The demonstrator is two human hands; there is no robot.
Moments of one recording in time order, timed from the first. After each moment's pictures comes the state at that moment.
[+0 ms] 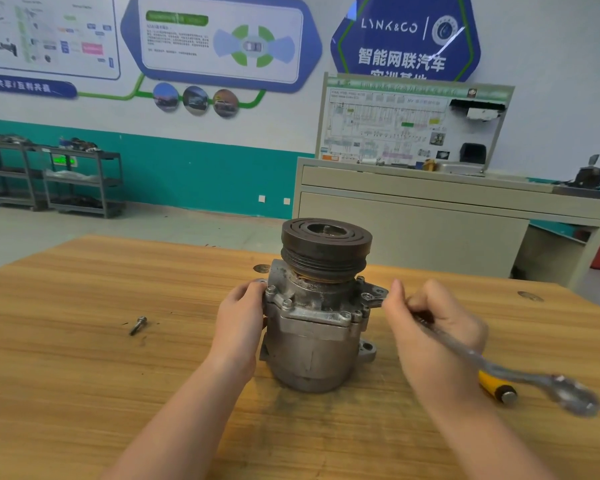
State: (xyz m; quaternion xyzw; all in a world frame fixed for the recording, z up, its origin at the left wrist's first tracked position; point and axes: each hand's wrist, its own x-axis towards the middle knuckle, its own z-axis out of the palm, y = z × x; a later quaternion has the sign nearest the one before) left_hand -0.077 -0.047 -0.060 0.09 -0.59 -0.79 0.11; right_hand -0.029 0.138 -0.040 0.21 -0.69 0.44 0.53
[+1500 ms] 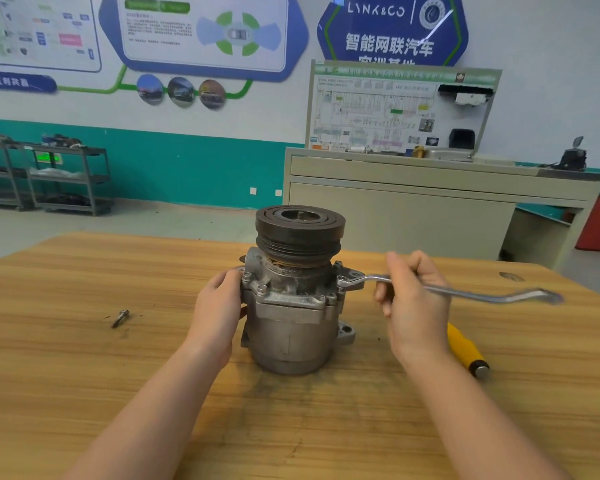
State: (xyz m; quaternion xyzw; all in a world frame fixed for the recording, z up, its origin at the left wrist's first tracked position) left_hand -0.074 -0.046 -0.058 0.08 -0.62 -0.77 0.13; right_hand -0.055 0.156 -0.040 0.10 -0.57 0.74 0.33
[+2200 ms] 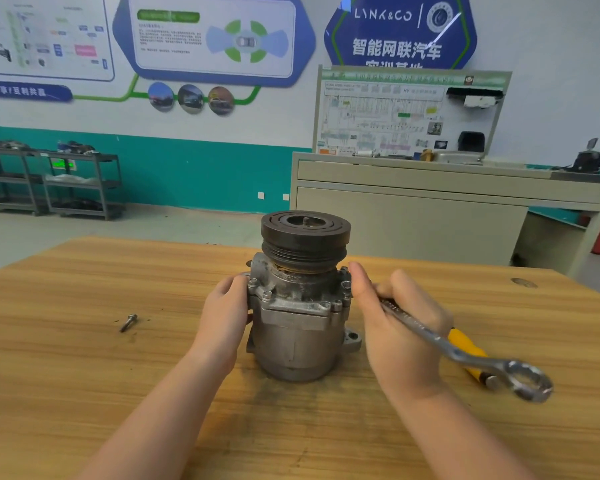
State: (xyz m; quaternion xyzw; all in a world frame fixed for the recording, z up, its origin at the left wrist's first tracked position) left_hand -0.075 -0.046 -0.060 0.07 -0.64 -0.75 0.13; right_hand -0.036 0.132 -0.043 0.24 -0.66 0.37 0.60
